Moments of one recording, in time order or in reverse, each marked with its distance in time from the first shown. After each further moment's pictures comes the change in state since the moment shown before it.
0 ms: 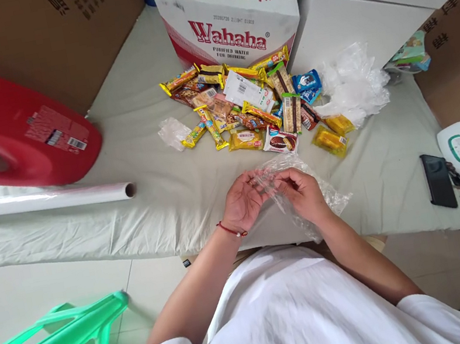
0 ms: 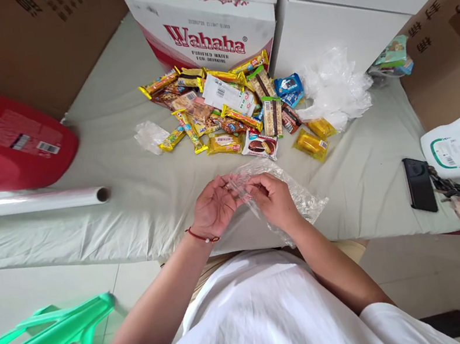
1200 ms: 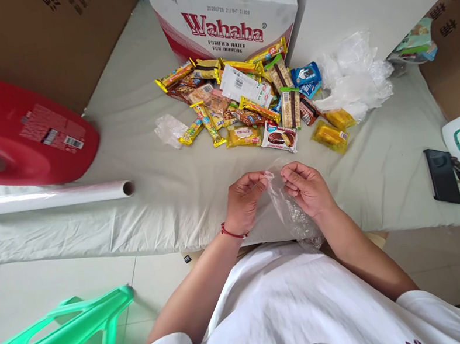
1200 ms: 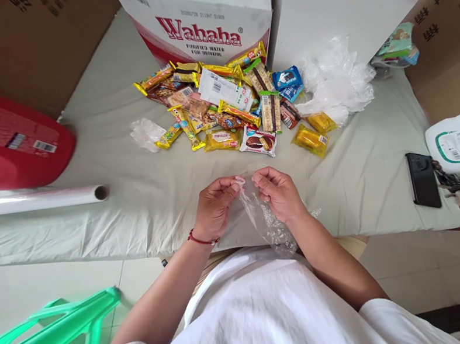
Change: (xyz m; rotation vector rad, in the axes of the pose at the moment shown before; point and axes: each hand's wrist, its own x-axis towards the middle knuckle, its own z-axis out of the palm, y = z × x) left_hand -0.004 -0.020 -0.001 0.522 0.063 0.371; right_hand 0.003 -0.006 -0.003 0.693 0.040 0.384
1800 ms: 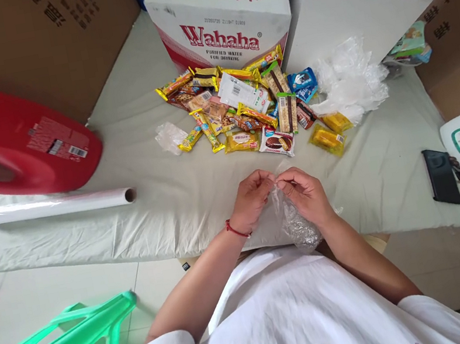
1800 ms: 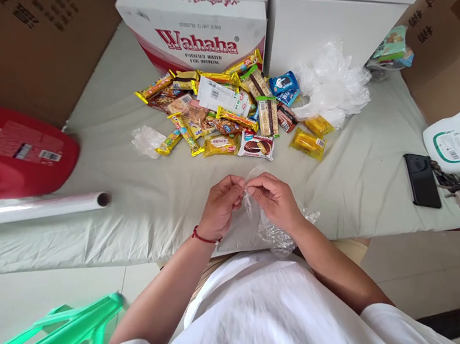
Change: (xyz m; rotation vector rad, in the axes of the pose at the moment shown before) left_hand 0.008 0.024 0.019 0.027 -0.091 -0.228; right_hand -0.010 0.000 -0.011 -0.545 -0.123 -0.455
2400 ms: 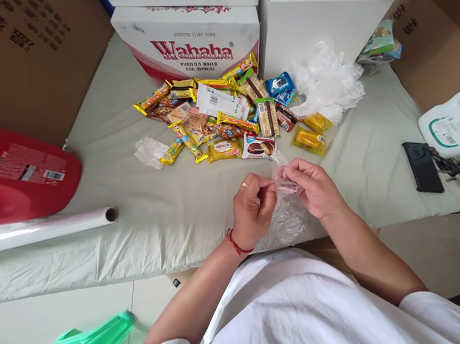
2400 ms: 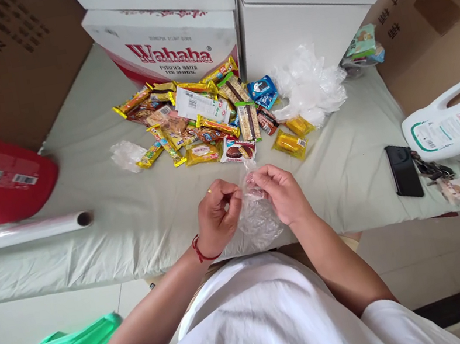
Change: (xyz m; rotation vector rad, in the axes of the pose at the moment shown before) left_hand -0.012 0.004 0.037 0.611 0.065 0.659; right_hand 0.011 -0.030 -0.037 0.463 0.135 0.395
